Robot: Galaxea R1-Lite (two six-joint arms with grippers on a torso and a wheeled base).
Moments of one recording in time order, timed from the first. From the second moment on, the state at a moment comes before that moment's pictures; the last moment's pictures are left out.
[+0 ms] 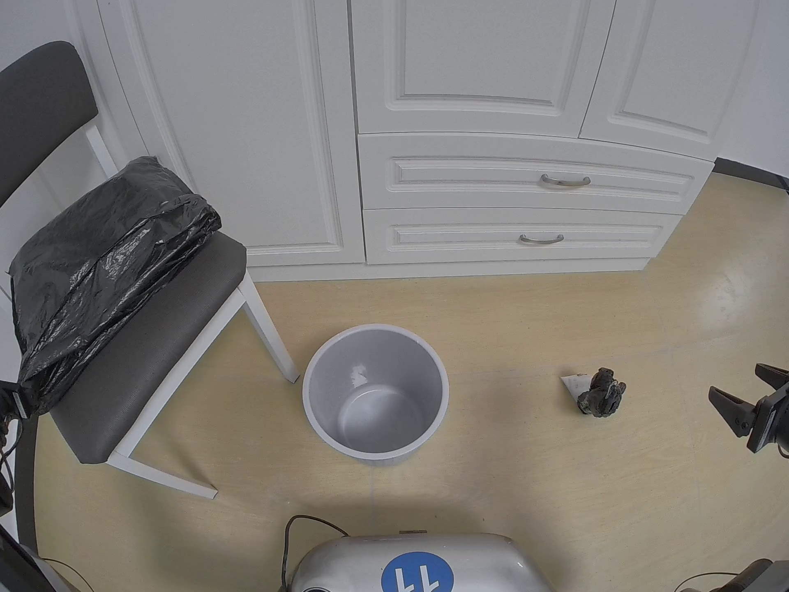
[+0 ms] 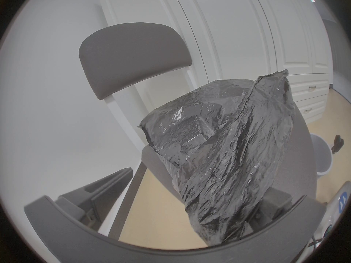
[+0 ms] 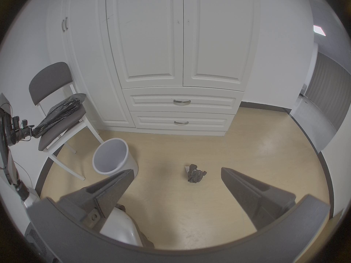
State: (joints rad) left arm 0.88 1.76 -0.13 -1.53 -0.51 0.28; right arm 0.02 0.88 -0.35 -0.25 0.05 -0.07
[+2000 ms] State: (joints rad) left arm -0.39 1.13 -0.47 -1.07 -0.03 -0.16; right arm 0.55 0.99 -0.54 -0.33 0.04 0.17
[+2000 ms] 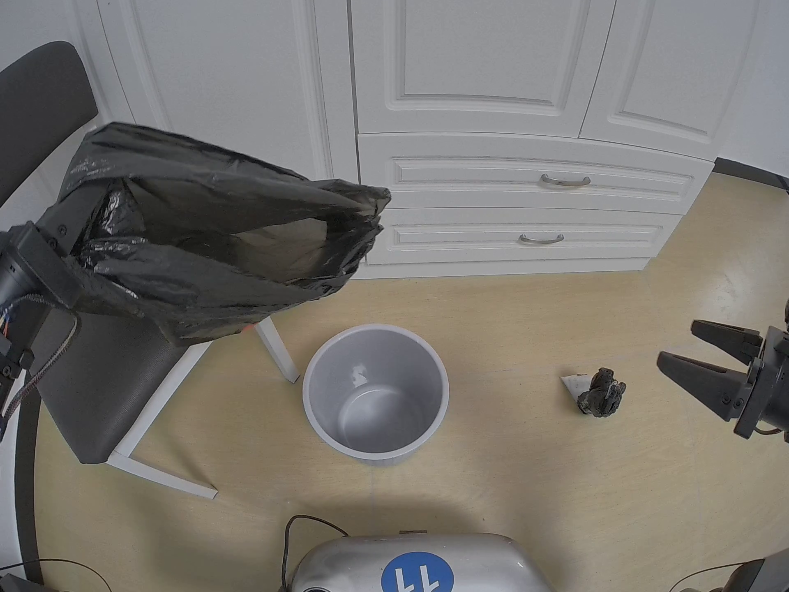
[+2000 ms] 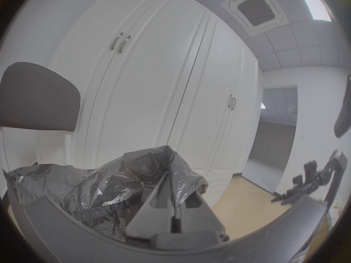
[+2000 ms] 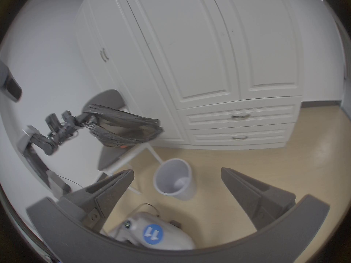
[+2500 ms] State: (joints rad) left arm -0.68 1.13 -0.54 -1.05 0.10 -0.13; right arm 0.79 1.35 -0.54 -0.79 -0.20 0.37
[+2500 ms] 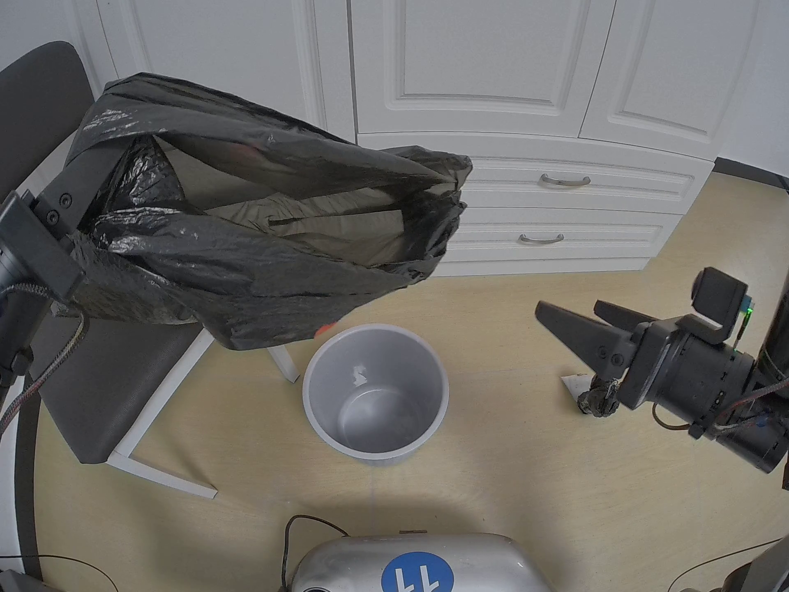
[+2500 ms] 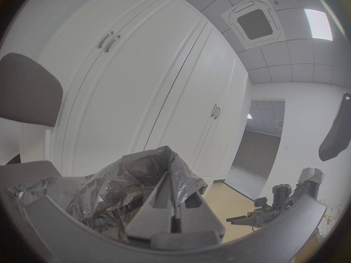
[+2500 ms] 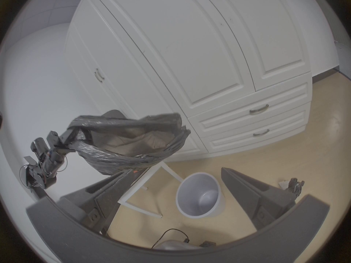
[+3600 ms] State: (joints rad) left arm -0.85 1.08 -0.50 -1.05 0.10 0.04; right arm 0.81 1.35 -0.54 -0.73 -0.27 0.31
